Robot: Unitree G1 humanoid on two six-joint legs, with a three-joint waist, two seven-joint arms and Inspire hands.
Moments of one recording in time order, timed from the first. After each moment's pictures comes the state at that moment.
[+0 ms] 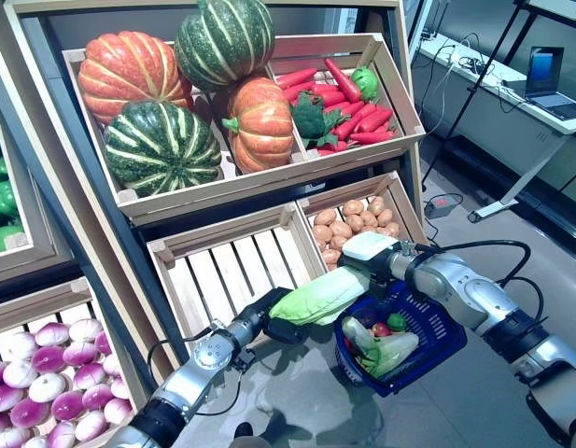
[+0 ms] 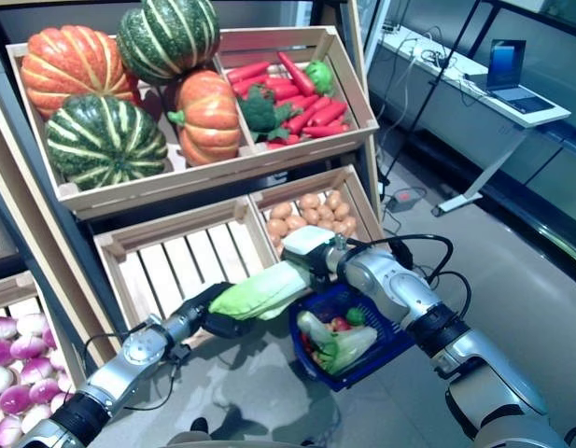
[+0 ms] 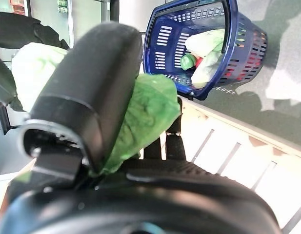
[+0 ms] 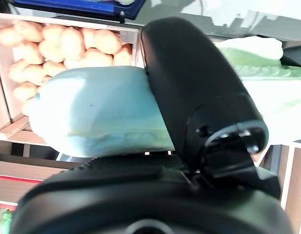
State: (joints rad) left arm -0.13 0.52 -0.47 0.28 -0.21 -0.01 -0.16; right arm -0.62 -0.69 0.64 0.21 -0.74 -0.12 0.46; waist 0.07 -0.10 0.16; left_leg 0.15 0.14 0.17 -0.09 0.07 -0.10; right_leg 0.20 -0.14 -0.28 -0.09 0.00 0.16
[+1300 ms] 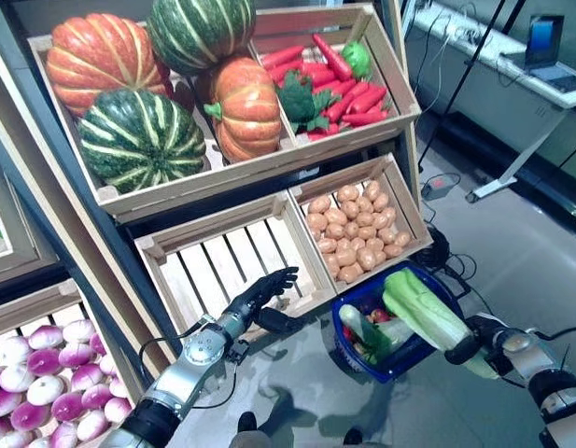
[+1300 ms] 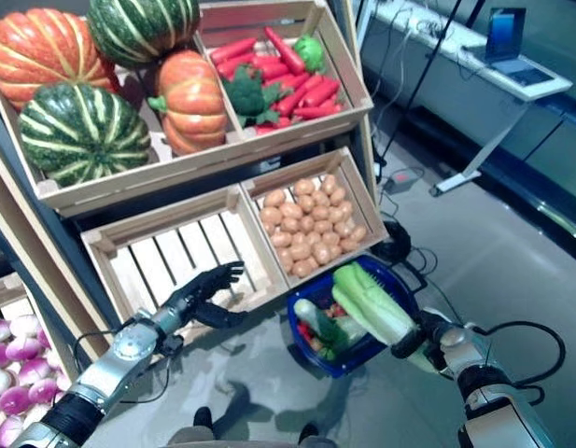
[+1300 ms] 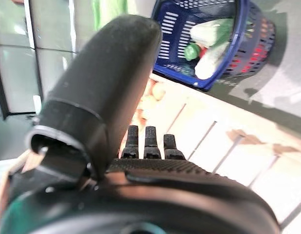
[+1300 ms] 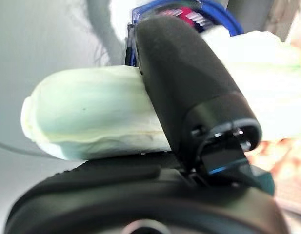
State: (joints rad) left arm -0.15 0.53 -0.40 0.25 -0.25 -0.01 -0.08; right arm -0.37 -0.67 0.29 1.01 0.15 0.19 0.18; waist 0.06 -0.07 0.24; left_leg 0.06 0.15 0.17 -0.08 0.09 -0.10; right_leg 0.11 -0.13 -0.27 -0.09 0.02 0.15
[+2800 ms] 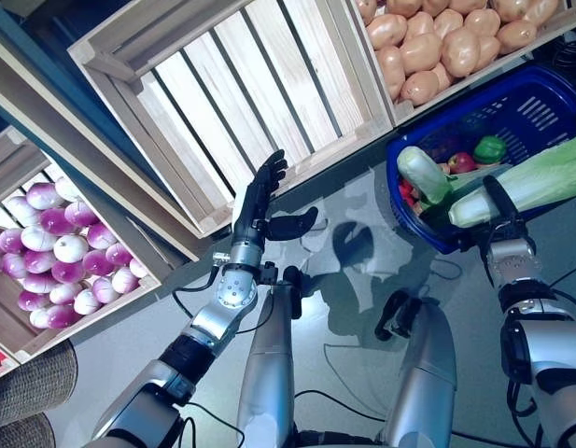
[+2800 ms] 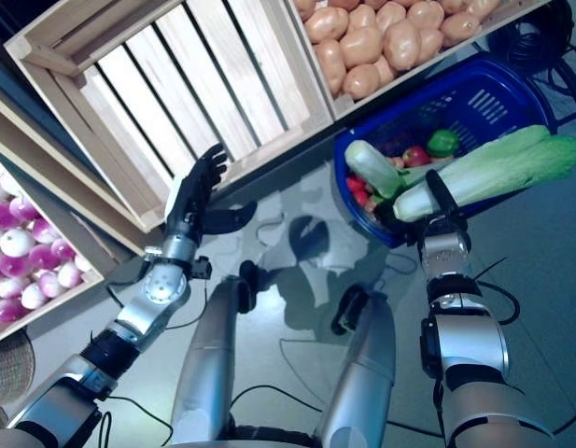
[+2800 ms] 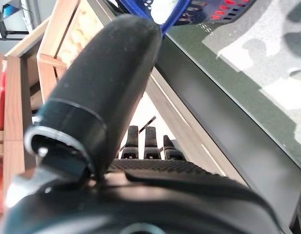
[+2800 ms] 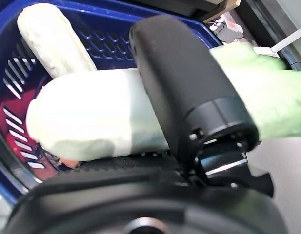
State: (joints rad) left arm -0.47 0.45 -0.51 0.28 -0.37 -0.25 0.42; right arm -0.89 -0.53 -0.07 1.17 1.43 -0.07 -0.21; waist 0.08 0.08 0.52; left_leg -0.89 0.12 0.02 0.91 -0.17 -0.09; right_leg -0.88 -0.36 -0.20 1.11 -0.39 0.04
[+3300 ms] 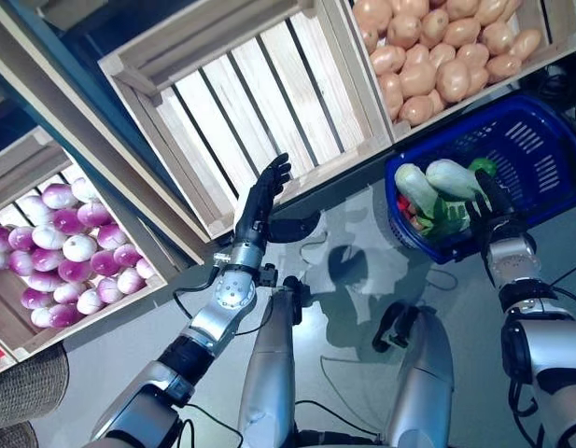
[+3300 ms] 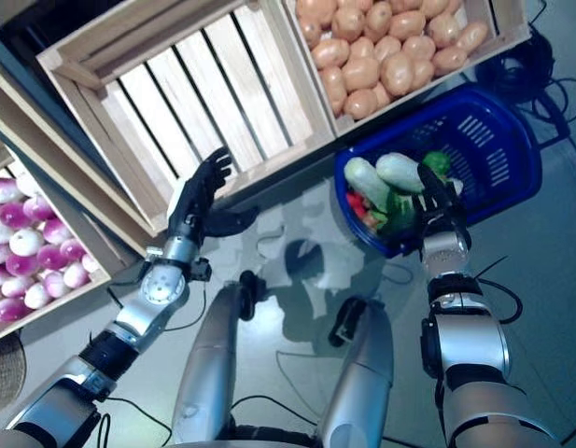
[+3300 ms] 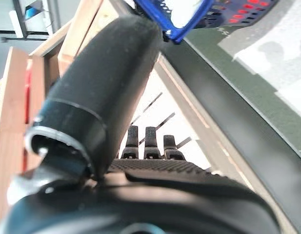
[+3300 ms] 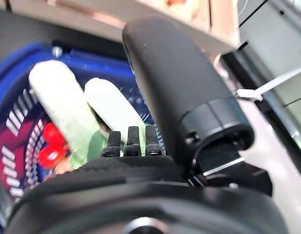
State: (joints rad) left arm -0.45 0.46 -0.51 0.28 -0.41 -0.25 0.36; right arm -0.88 -0.54 -0.06 1.18 1.36 -0.07 -0.11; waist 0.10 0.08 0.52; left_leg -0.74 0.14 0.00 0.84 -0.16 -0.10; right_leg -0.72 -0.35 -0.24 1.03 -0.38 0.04
